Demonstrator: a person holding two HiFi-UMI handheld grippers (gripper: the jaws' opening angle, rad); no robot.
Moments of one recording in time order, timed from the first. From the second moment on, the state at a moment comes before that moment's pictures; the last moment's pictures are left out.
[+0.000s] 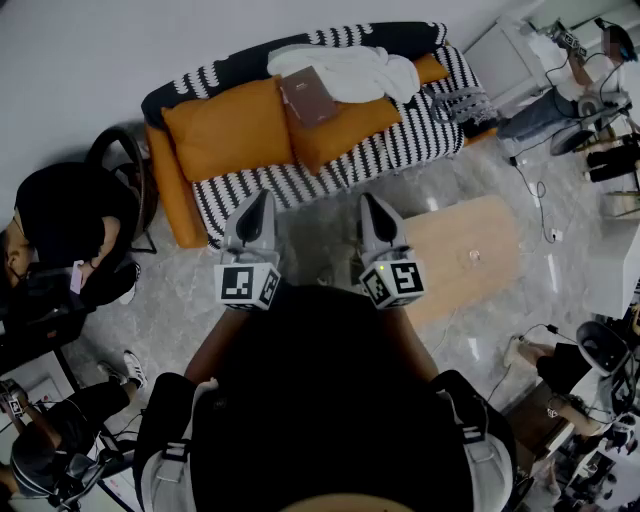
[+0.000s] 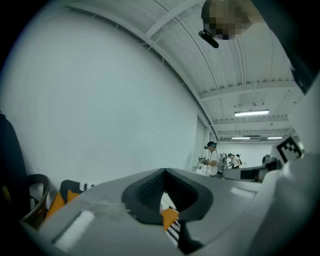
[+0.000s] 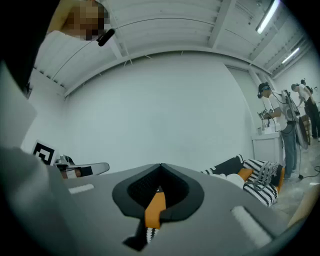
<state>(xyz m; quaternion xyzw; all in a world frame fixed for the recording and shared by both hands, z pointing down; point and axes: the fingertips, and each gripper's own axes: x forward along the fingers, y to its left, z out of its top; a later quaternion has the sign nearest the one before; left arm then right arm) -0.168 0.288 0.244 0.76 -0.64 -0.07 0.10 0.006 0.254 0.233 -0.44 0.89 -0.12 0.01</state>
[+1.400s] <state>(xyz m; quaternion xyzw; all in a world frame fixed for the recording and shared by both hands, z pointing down) -0.234 0.303 0.246 0.76 -0.64 -0.08 0.10 -0.057 0.266 0.233 -0.45 0.88 -0.13 0.02</state>
